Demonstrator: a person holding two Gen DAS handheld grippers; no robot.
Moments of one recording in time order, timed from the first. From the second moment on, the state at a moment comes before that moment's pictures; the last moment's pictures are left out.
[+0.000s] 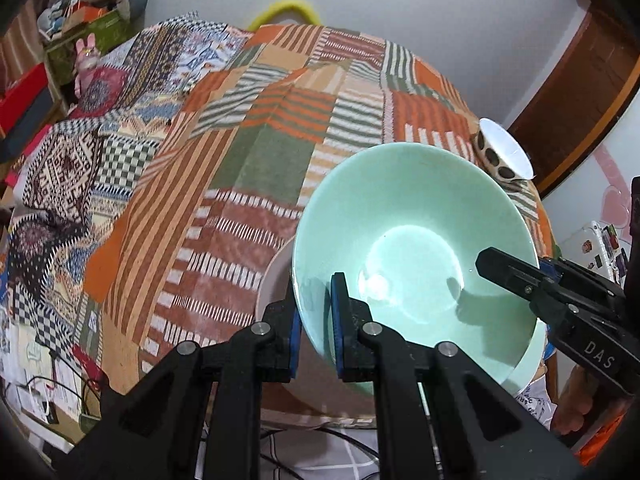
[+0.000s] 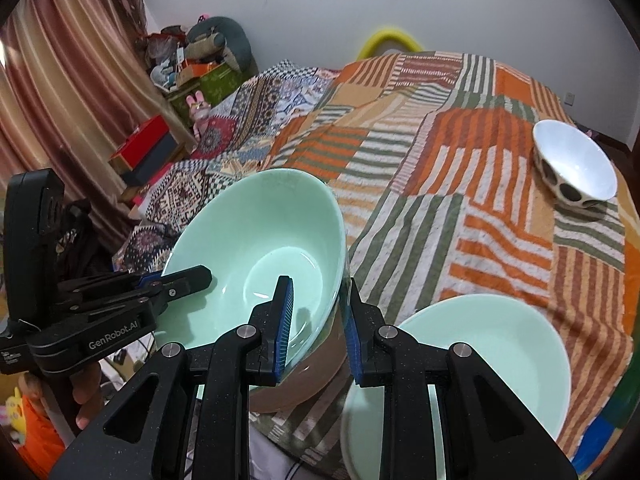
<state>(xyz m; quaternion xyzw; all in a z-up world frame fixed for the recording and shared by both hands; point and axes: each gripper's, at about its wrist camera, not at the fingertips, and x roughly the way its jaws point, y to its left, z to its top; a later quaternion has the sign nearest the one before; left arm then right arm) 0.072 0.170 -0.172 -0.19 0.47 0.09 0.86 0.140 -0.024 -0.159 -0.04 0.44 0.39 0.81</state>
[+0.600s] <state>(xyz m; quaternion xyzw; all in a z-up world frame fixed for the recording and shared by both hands) 0.061 0.187 -0.209 -0.22 0.49 0.11 0.84 0.132 -0.006 -0.192 -0.06 0.48 0.40 0.78</state>
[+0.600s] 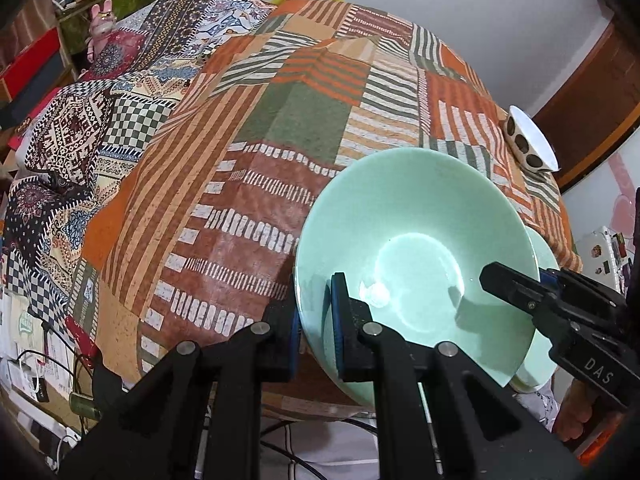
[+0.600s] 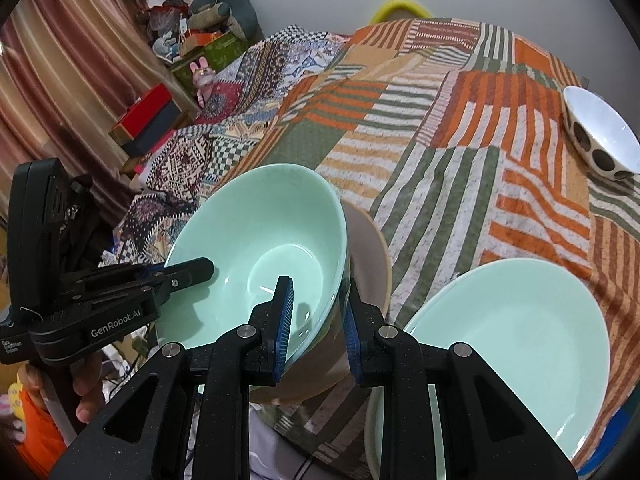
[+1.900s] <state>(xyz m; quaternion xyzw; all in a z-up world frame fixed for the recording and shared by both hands) 0.095 0.144 -0.114 -0.14 0.40 0.09 0.90 0.175 -0.106 -0.139 -0.01 0.40 0.31 0.86</state>
